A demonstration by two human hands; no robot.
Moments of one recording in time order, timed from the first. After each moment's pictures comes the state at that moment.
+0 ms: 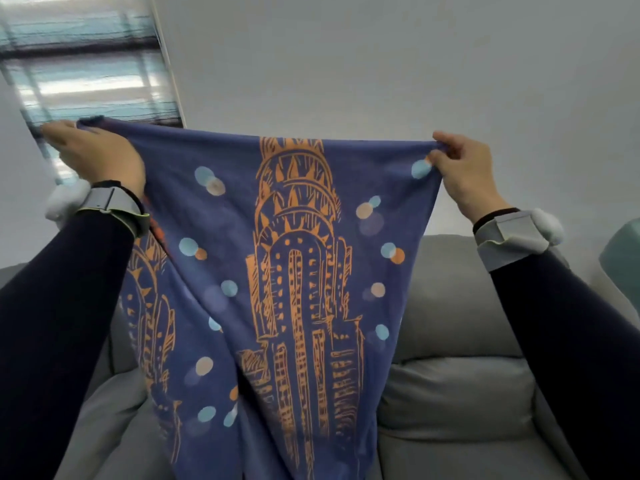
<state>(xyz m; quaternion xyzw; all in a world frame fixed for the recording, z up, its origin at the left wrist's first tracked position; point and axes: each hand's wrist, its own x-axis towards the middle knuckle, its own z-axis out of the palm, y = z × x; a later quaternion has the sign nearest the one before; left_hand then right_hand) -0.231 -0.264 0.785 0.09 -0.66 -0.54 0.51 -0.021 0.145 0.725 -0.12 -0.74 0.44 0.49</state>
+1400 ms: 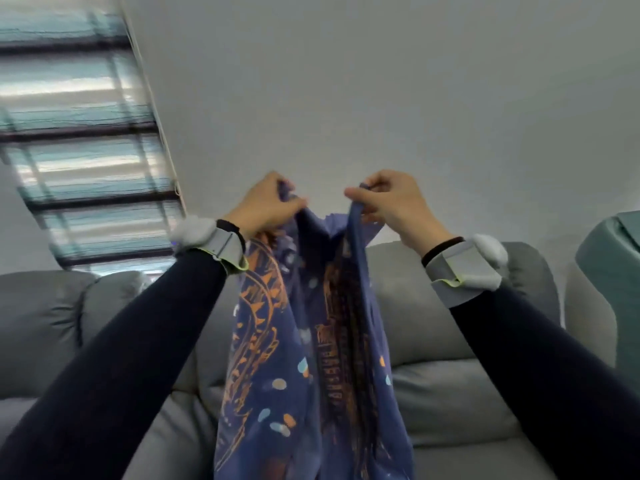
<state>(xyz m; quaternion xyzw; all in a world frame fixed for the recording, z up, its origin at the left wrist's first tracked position) -0.158 -0.101 0.726 -0.34 -0.85 -0.37 0.13 -0.040 0.076 0.709 -0.07 -0.75 0.56 0.36</state>
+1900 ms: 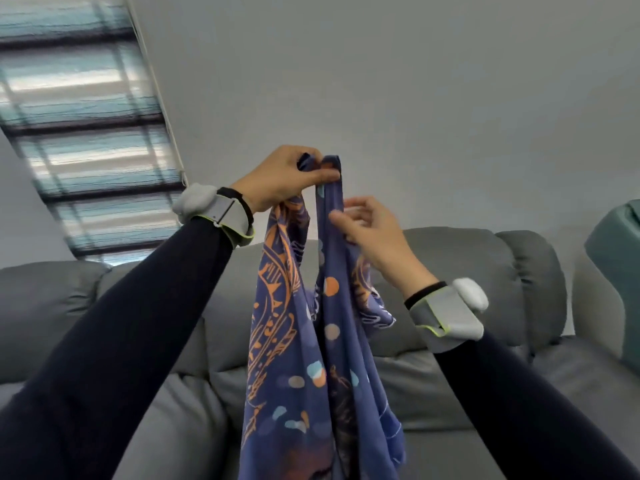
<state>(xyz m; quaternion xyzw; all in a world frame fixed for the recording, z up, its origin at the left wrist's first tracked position) -0.129 -0.092 0.751 -0.49 -0.76 -0.43 0.04 -0.022 0.030 0.655 -0.03 -0.72 0.60 0.34</state>
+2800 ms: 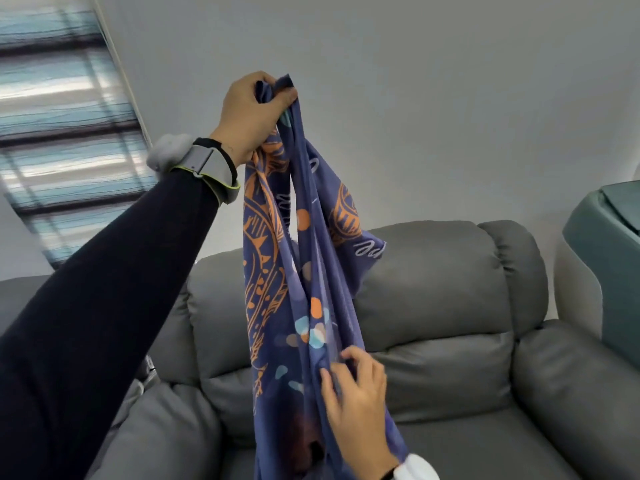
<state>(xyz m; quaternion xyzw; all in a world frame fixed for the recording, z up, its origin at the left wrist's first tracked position) -0.142 -0.064 0.808 -0.42 -0.69 -0.54 0.22 0.055 -0.050 0.428 -0.17 -0.82 0.23 0.50</state>
